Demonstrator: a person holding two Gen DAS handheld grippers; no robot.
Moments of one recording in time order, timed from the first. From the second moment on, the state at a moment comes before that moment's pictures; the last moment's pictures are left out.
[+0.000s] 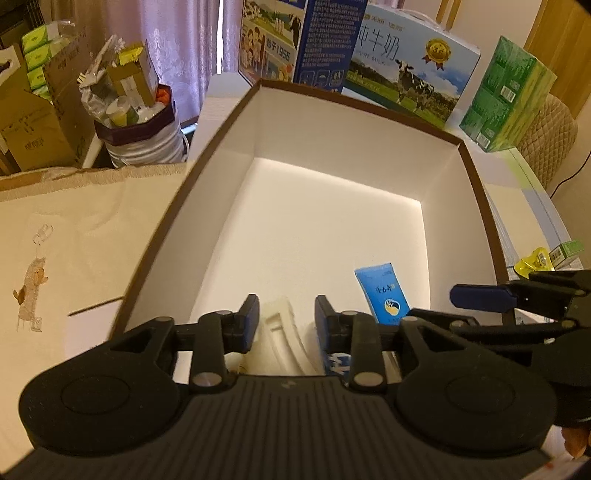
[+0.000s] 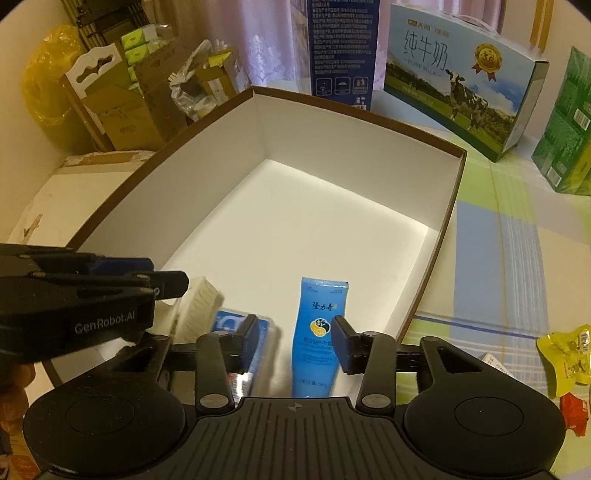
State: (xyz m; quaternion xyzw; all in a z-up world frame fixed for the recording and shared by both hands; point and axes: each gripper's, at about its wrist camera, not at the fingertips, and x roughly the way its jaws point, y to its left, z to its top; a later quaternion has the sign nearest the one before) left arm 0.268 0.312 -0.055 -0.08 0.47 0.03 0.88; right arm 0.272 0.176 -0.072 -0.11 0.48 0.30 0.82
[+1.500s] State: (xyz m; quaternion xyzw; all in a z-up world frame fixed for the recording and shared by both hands) left arm 0.180 0.257 -0.002 -0.05 0.47 0.04 0.88; right arm 0.209 0.082 -0.014 -0.06 0.45 0.34 0.82
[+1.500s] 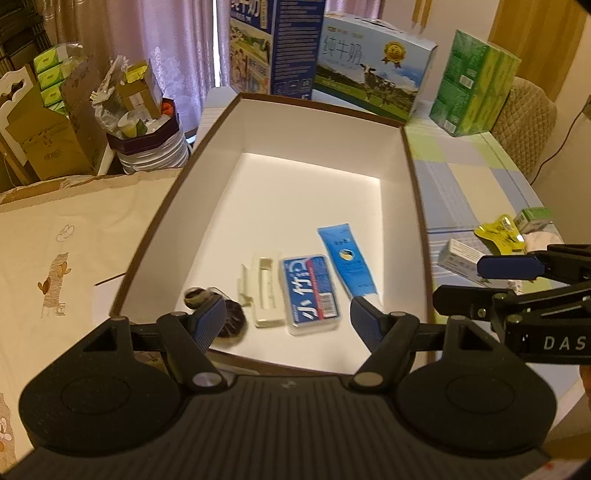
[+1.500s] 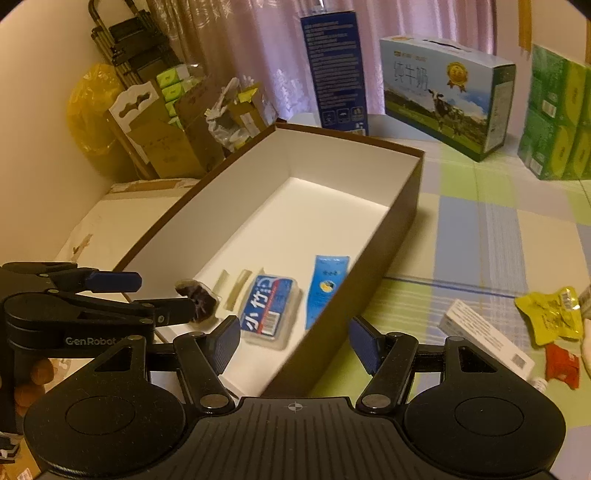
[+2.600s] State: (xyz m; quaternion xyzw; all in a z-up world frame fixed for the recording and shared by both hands) left arm 0.181 0.098 -0.004 -0.03 0.48 0.00 0.88; right arm 0.222 -0.109 -0.023 0.03 0.49 0.31 0.82
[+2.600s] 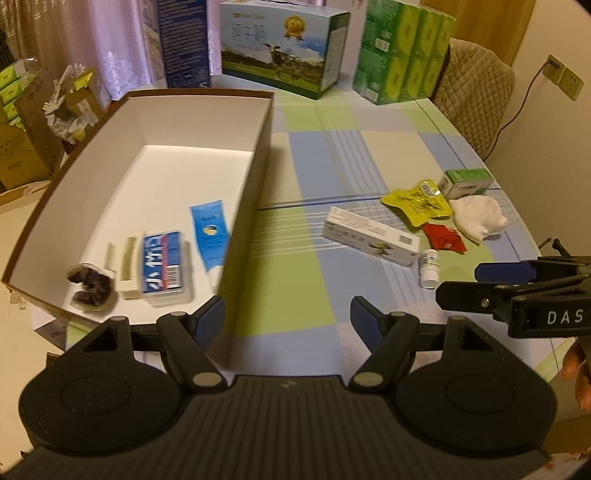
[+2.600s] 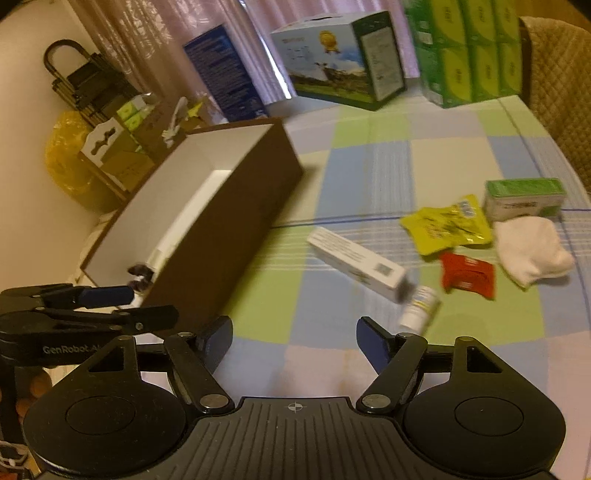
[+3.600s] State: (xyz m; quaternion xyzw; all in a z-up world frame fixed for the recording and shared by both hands) left arm 0.244 0.019 -0.059 0.00 0.52 -0.04 0.85; right arm 0.260 -0.177 -0.068 0.05 0.50 0.21 0.84
